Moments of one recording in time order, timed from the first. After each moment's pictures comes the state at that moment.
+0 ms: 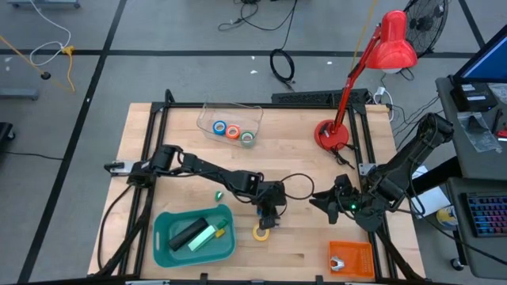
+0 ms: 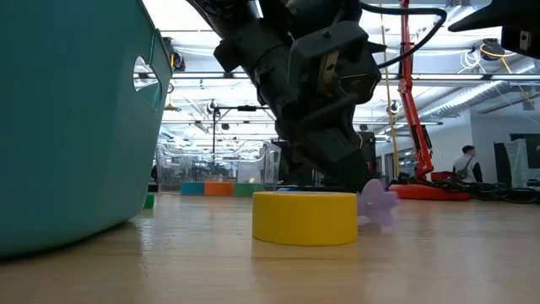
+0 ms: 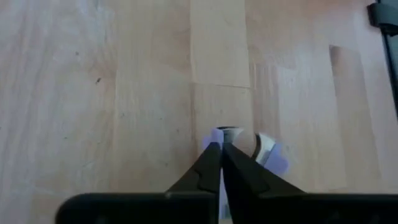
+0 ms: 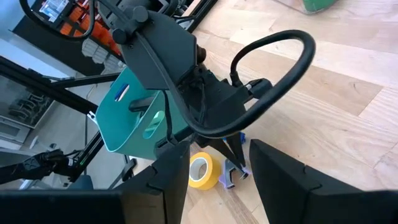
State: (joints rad) left arm -0.15 2.20 1.57 -0.29 0.28 -0.29; right arm 0.83 1.03 0.73 -0.42 0.87 1.43
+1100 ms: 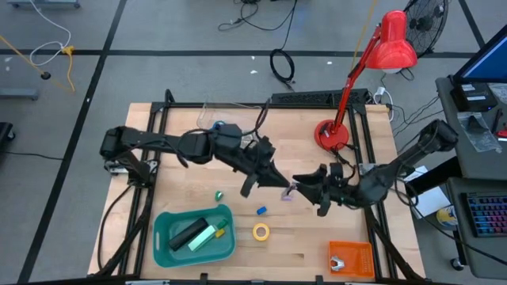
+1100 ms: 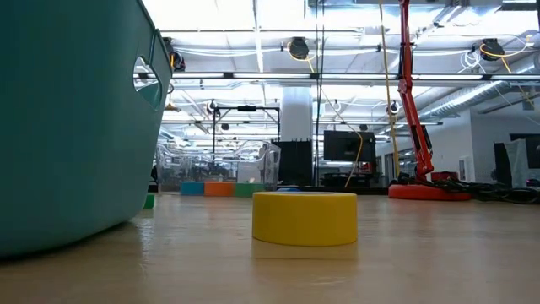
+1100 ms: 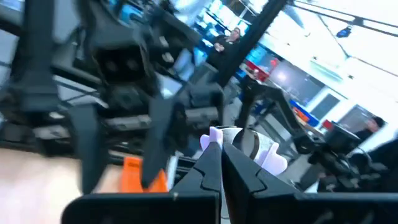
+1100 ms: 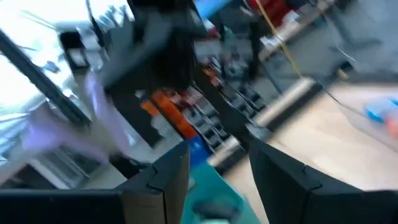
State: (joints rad) left arm -0.07 1.69 1.57 0.11 0.43 -0.56; right arm 0.61 1.12 0.73 0.50 0.84 0.62
